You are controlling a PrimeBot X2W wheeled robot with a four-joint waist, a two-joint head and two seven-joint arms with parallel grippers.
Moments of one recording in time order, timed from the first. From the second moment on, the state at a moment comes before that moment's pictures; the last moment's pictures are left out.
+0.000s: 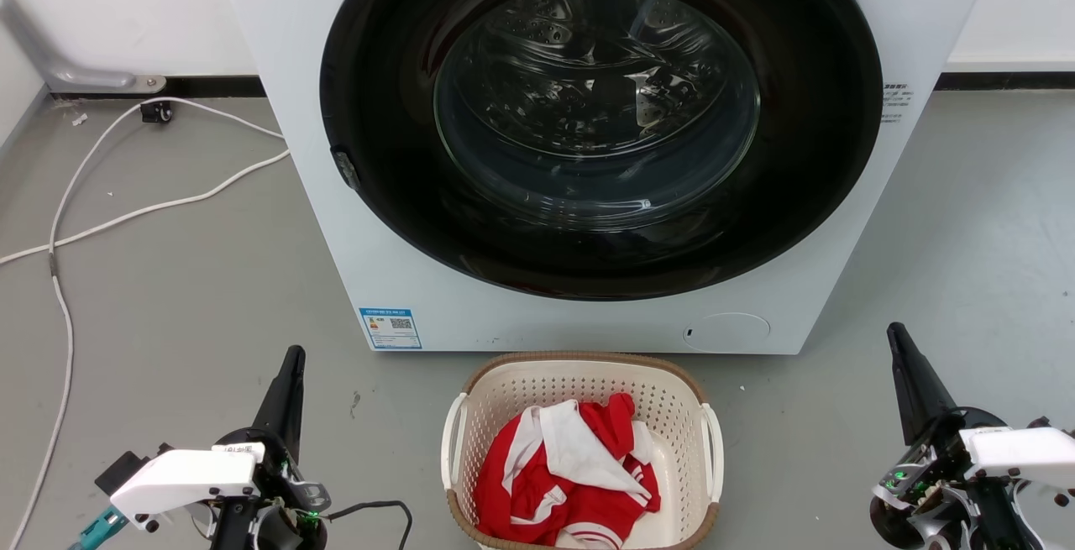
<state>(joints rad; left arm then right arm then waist) -0.10 0.06 0.11 0.25 -1.62 -0.13 0.11 -0.10 -0.05 -0.11 0.25 1.62 0.13 0.11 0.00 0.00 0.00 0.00</state>
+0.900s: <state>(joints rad) -0.05 0.05 0.15 0.24 -1.45 -0.13 0.01 -0.06 -0.05 -0.11 0.25 1.46 0.13 0.02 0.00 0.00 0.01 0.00</state>
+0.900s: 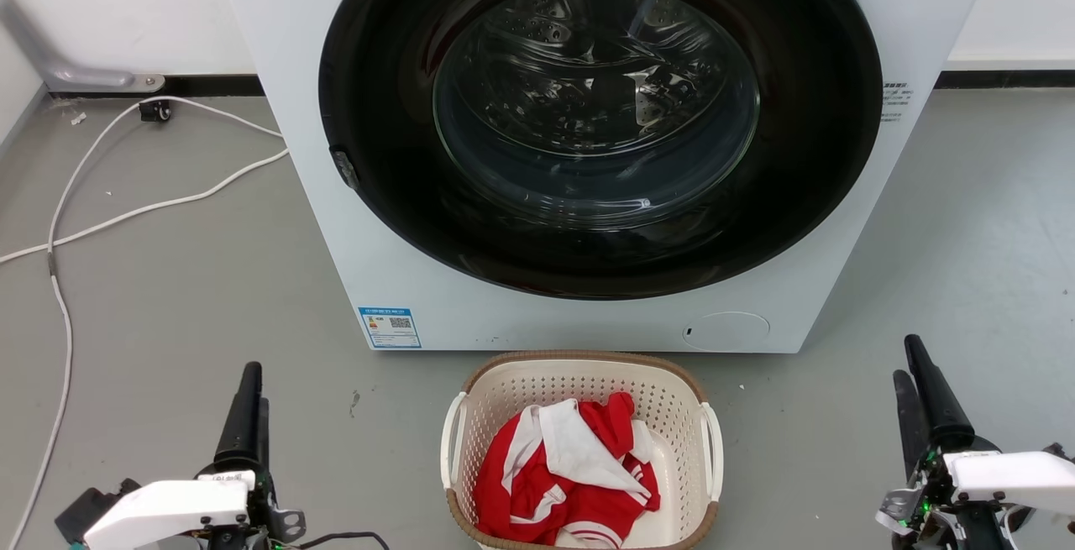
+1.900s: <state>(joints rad) -0.01 0.05 0.05 -0.02 -0.85 -0.06 -0.09 -0.06 -0.05 -0.08 0.05 0.74 0.13 -0.09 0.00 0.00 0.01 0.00</state>
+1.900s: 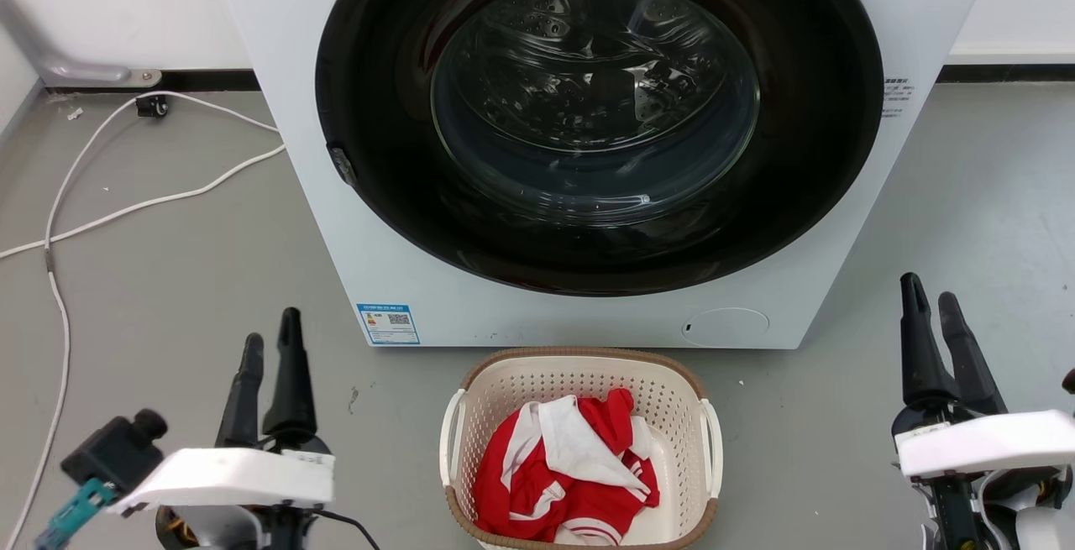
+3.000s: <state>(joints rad) -0.04 0.22 -0.36 -0.10 -0.33 0.21 -0.18 -0.05 -0.05 -0.06 0.03 0.27 0.13 -0.18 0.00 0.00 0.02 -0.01</state>
